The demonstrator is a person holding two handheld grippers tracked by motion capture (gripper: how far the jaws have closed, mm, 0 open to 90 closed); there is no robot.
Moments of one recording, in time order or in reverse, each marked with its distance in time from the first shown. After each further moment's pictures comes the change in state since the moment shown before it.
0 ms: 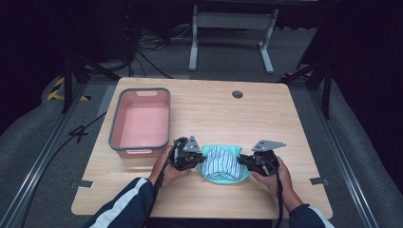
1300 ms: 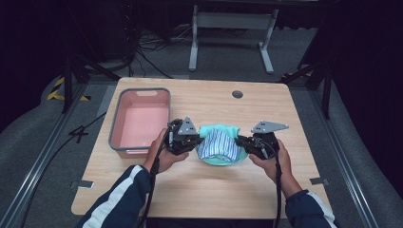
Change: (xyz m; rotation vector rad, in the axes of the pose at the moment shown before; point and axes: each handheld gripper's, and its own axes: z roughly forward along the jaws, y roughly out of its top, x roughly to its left) left arm 0.018 0.041 -0.051 -0.070 0.104 0.024; right arm 0.005 0.065 -0.021 -0.086 -0.049 -0.042
